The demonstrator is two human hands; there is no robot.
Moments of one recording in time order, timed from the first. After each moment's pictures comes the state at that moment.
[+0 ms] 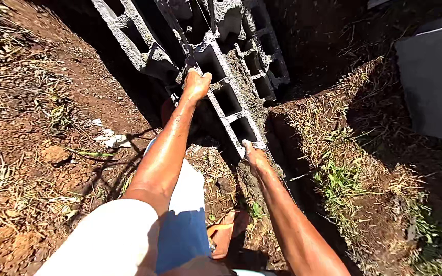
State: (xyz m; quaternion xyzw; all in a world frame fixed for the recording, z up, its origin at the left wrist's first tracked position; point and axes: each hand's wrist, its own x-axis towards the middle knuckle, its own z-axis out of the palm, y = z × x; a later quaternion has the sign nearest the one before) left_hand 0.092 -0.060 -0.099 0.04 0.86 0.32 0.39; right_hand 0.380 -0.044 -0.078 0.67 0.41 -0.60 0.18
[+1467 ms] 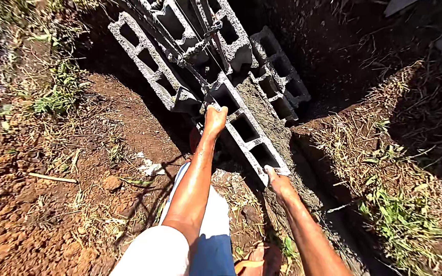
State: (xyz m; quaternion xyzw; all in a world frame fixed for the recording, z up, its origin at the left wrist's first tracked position) left_hand 0.100 -0.062 -0.102 0.02 0.87 0.33 0.36; right_hand 0.384 -0.043 -0.079 0.66 0.41 -0.60 0.19
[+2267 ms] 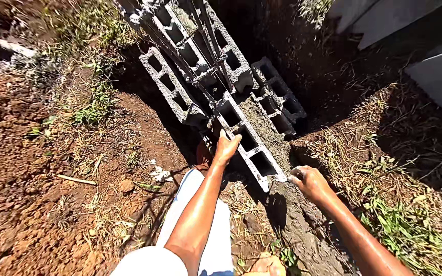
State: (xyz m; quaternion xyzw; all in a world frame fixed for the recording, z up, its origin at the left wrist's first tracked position) left_hand 0.162 -0.091 -0.079 0.01 0.82 0.41 0.41; right_hand 0.430 0.060 -0.039 0.38 0.79 -0.41 0.26
